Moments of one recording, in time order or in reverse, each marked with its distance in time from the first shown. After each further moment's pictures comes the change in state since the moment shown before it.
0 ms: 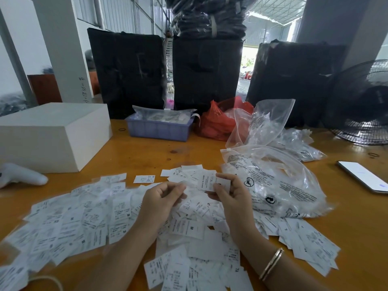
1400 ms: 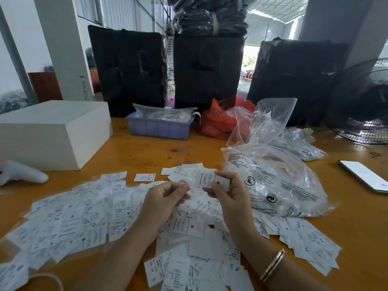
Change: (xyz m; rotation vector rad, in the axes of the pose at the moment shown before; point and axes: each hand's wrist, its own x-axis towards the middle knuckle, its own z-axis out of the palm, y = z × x) left_hand 0.000 0.001 0.001 0.021 -0.049 -0.020; right_hand -0.002 0.002 0.003 -0.056 -0.062 -0.127
